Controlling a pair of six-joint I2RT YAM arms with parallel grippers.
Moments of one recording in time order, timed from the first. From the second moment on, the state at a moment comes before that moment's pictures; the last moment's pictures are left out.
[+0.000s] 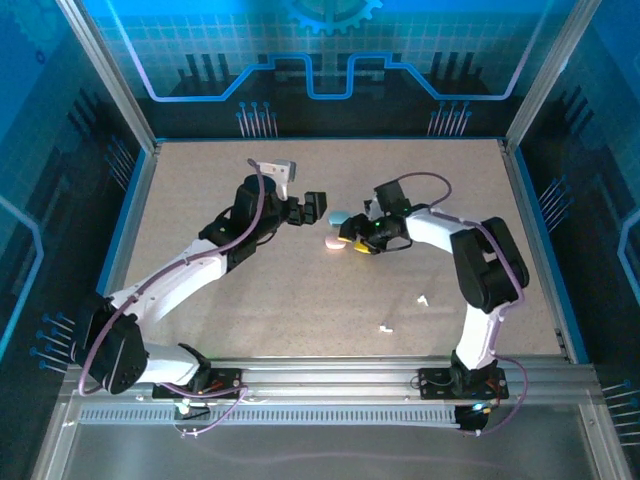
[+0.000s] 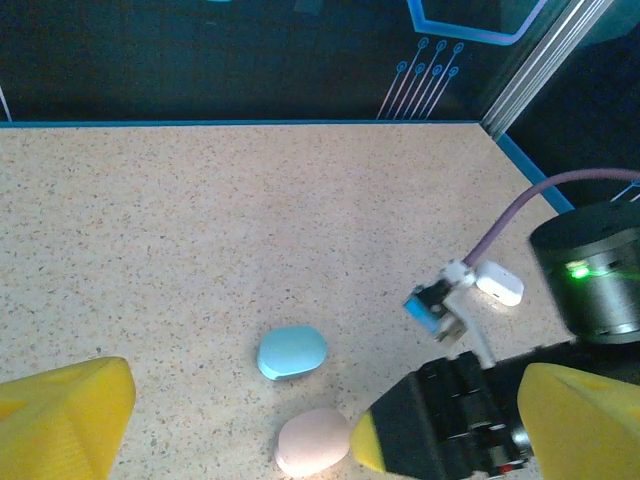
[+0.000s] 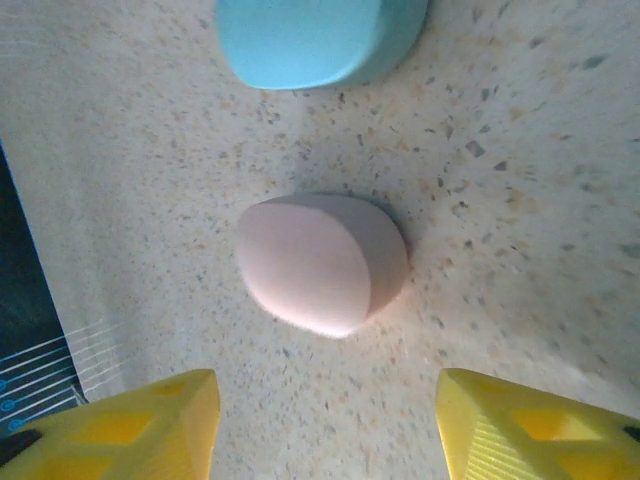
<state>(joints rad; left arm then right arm) -0.53 1.34 1.01 -0.05 -0.03 -0.37 0.37 1.84 1.14 -0.34 -0.53 0.70</state>
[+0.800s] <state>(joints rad) -0.51 1.35 1.02 -0.03 0.26 -0.39 -0.20 2.07 1.61 -0.71 -0.37 0.18</state>
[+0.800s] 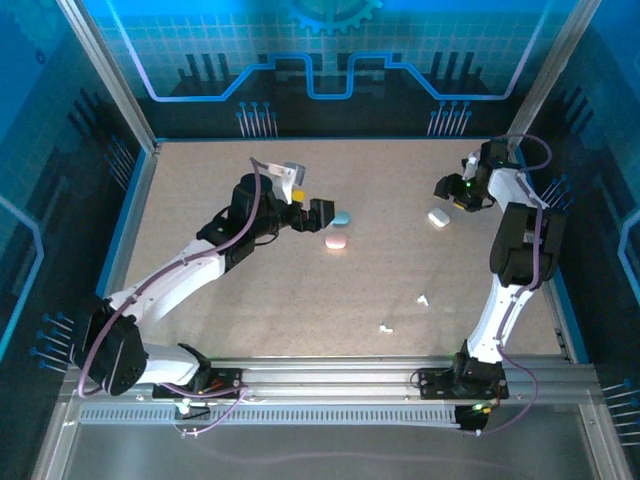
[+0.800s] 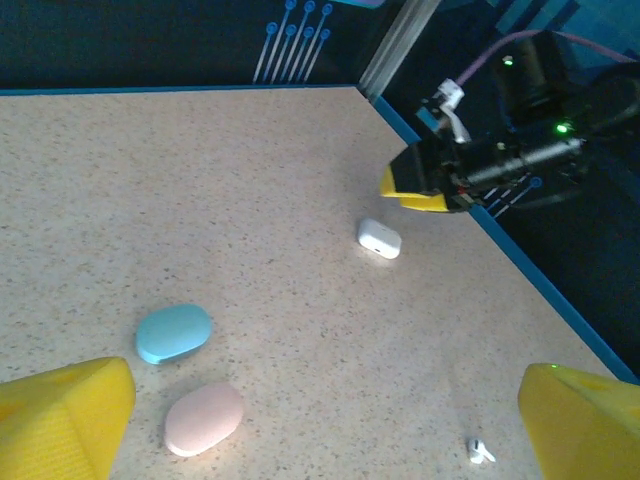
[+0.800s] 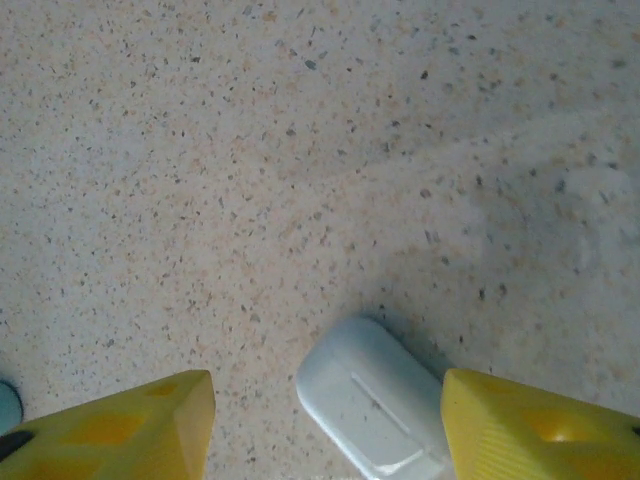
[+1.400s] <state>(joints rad) -0.51 1.38 1.03 -0.03 0.32 -0.41 -0.17 2.17 1.68 -0.86 -0.41 0.08</state>
